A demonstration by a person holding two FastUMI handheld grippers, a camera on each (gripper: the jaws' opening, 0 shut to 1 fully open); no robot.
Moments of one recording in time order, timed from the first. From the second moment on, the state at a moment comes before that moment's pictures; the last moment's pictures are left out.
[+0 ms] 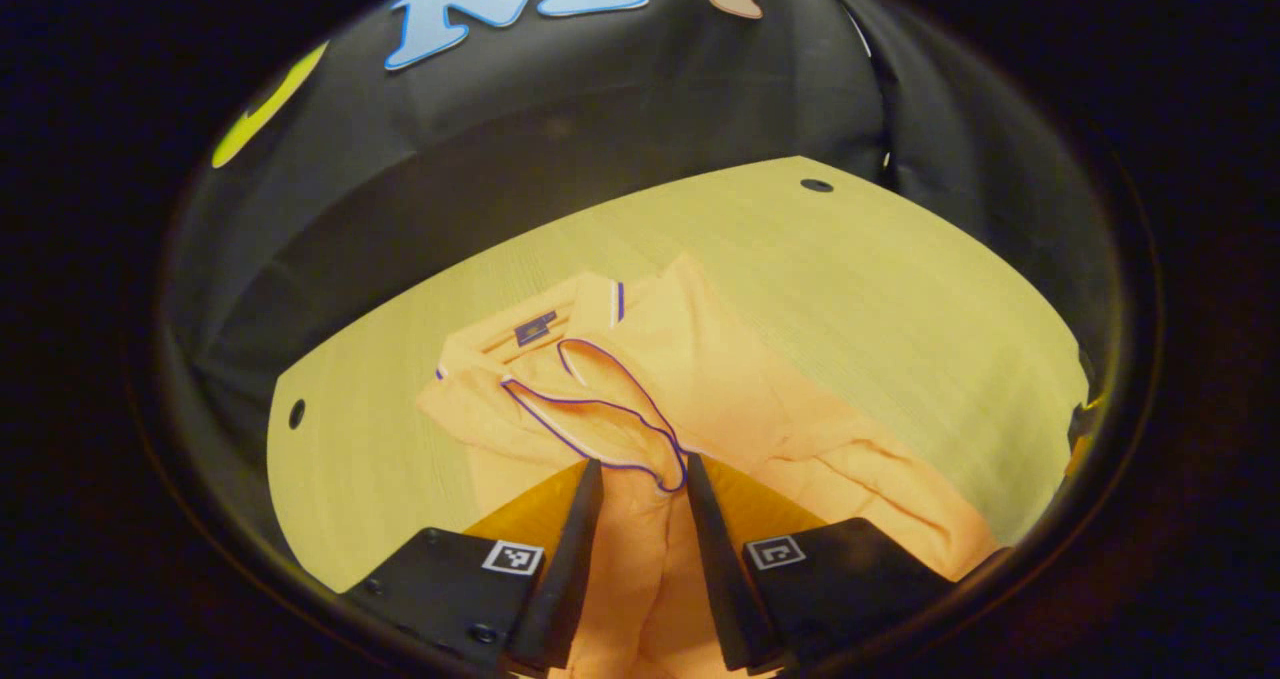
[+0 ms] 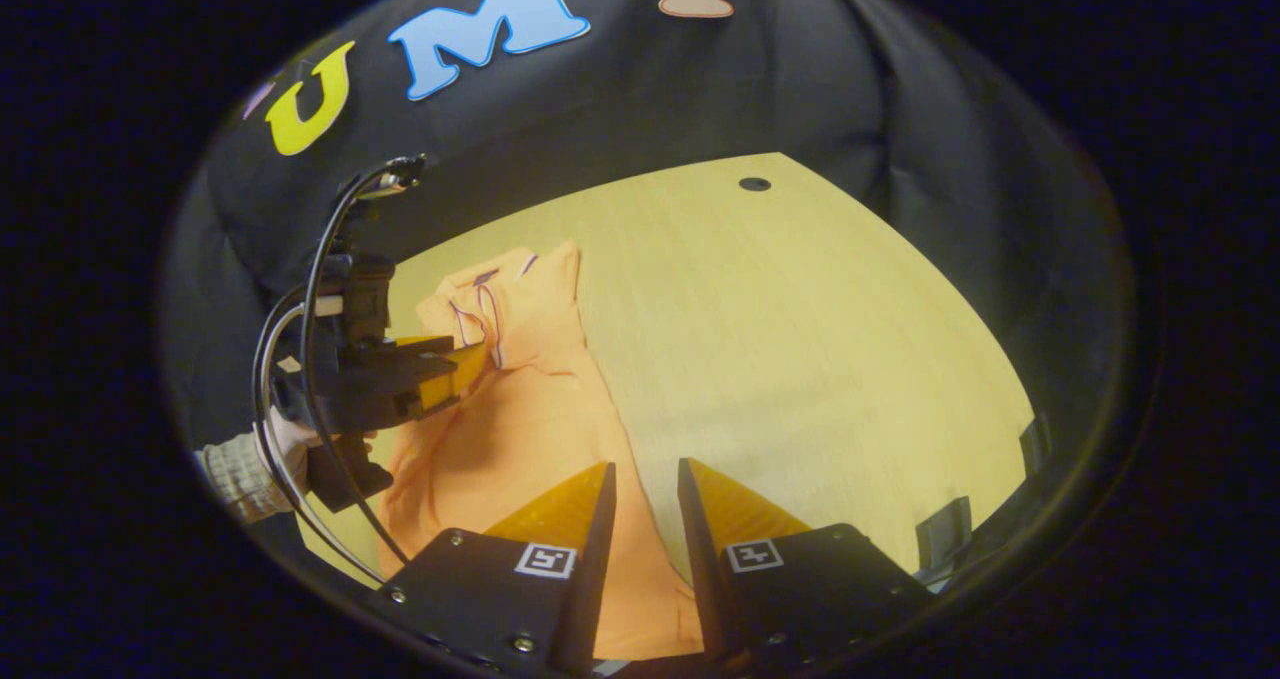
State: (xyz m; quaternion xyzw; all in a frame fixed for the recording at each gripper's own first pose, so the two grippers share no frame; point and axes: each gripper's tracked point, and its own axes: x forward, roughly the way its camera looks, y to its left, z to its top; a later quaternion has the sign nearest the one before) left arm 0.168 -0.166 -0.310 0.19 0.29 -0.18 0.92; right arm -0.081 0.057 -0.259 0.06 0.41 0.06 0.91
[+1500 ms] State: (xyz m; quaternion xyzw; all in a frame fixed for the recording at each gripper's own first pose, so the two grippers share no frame) left arm -0.087 0.004 -0.342 0.07 0.47 -0.11 0.87; right arm -0.154 0.069 -0.323 -0.07 0.60 0.17 0.78
